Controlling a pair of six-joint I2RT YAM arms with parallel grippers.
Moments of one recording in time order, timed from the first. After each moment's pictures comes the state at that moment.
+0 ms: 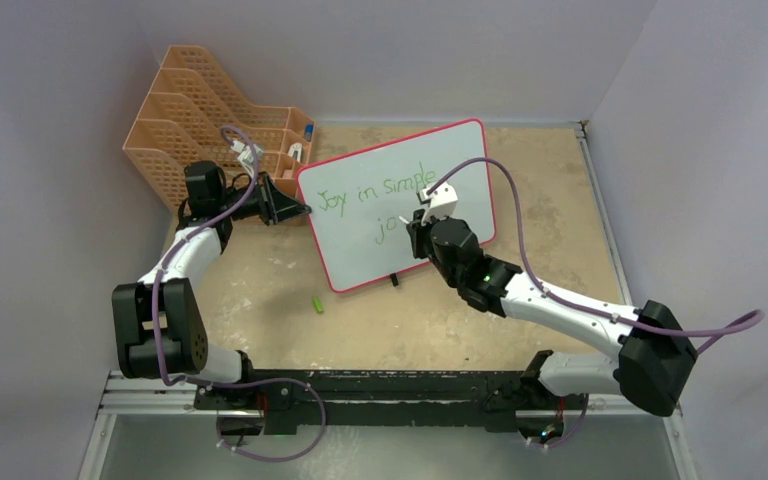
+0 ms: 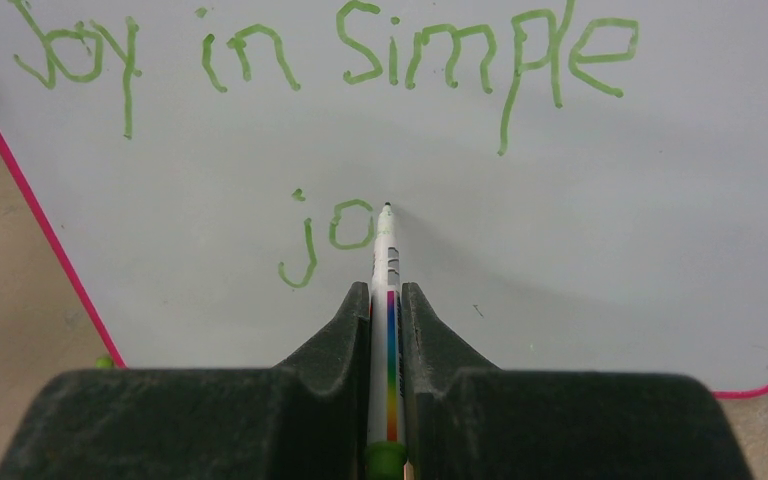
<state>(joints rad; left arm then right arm) 0.12 1.43 0.86 0.16 1.21 -0.32 0.88 1.24 0.78 0.13 0.45 0.24</state>
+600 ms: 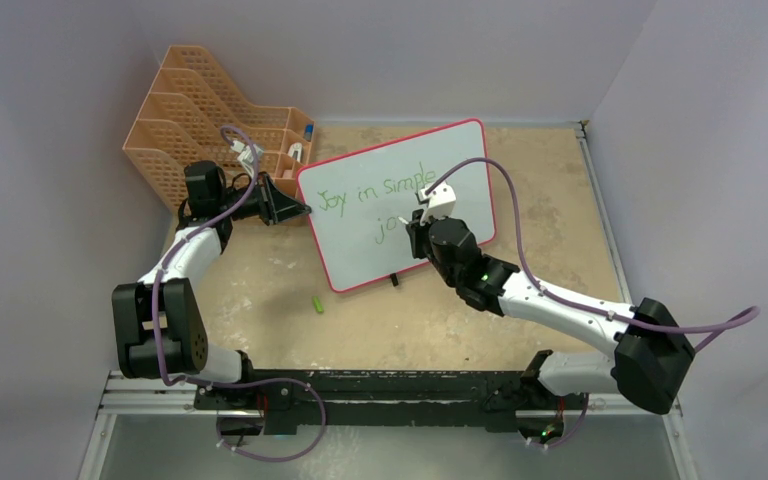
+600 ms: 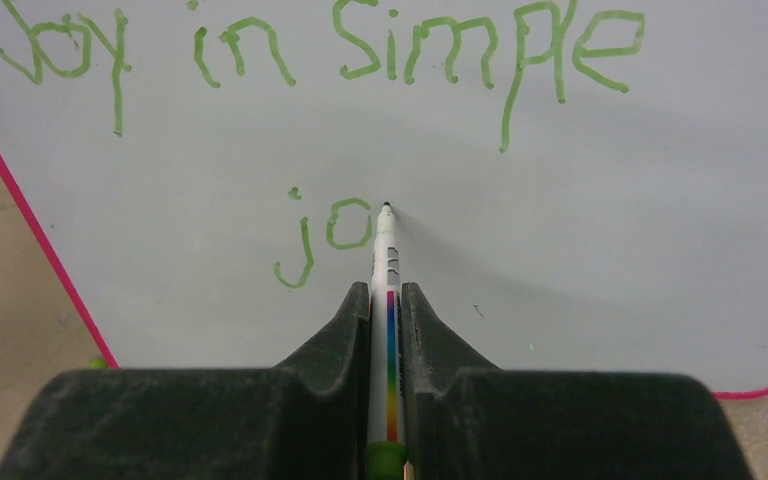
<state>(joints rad) 0.12 1.43 0.86 0.16 1.21 -0.32 0.87 1.26 0.78 0.14 0.45 0.24</state>
